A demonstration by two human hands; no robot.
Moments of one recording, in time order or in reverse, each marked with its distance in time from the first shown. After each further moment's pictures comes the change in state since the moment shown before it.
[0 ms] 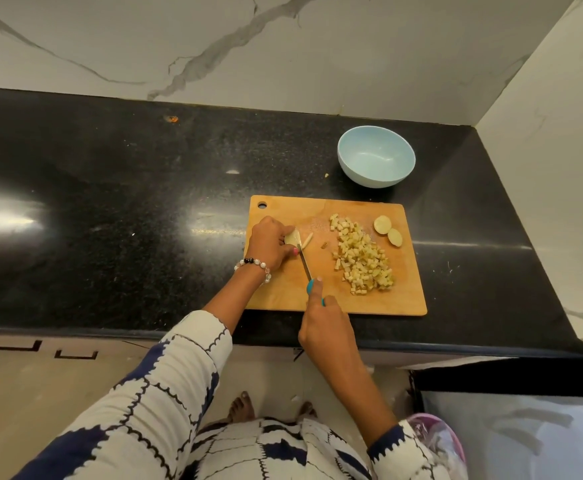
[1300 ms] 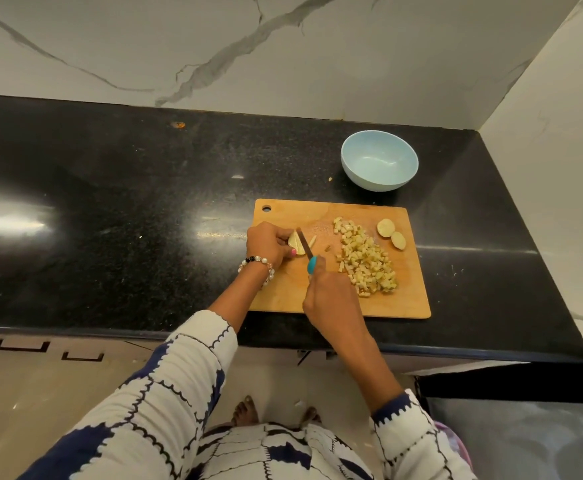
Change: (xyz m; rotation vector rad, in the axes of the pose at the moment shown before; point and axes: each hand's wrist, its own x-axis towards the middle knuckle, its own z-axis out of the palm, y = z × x) left_hand -0.009 0.005 -0.009 -0.209 0.049 -0.190; right_hand 0.034 -0.003 -0.020 0.030 0.137 -0.051
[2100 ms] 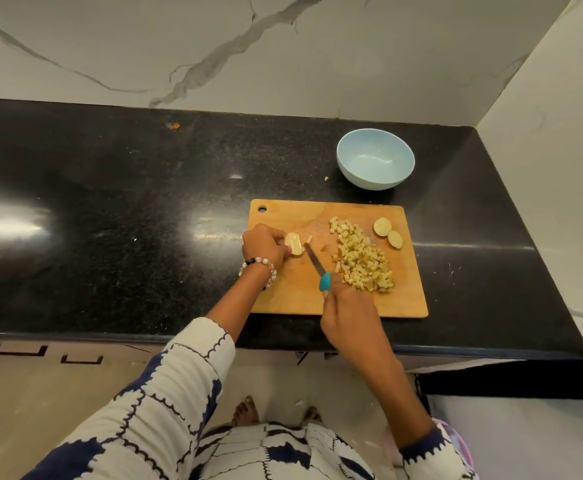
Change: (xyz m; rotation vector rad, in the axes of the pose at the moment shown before) left_hand -0.002 0.008 0.006 0.023 0.074 -0.116; right_hand -0.026 0.021 -0.024 0.205 -0.024 0.000
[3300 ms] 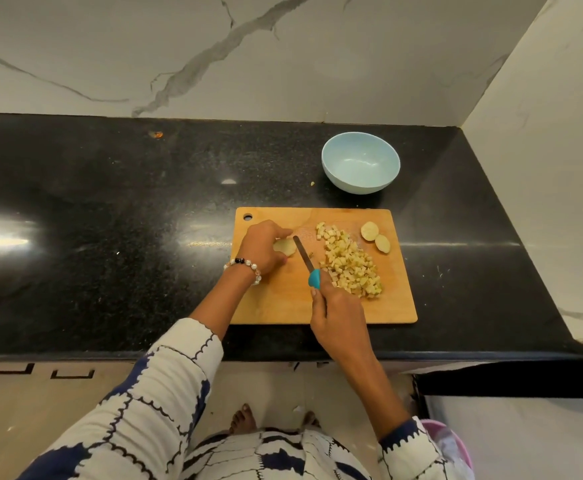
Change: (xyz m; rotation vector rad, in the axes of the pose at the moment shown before) left_hand 0.027 0.006 0.006 0.386 -0.179 0.419; right_hand 0.016 0.021 0.018 0.071 0.160 -0.071
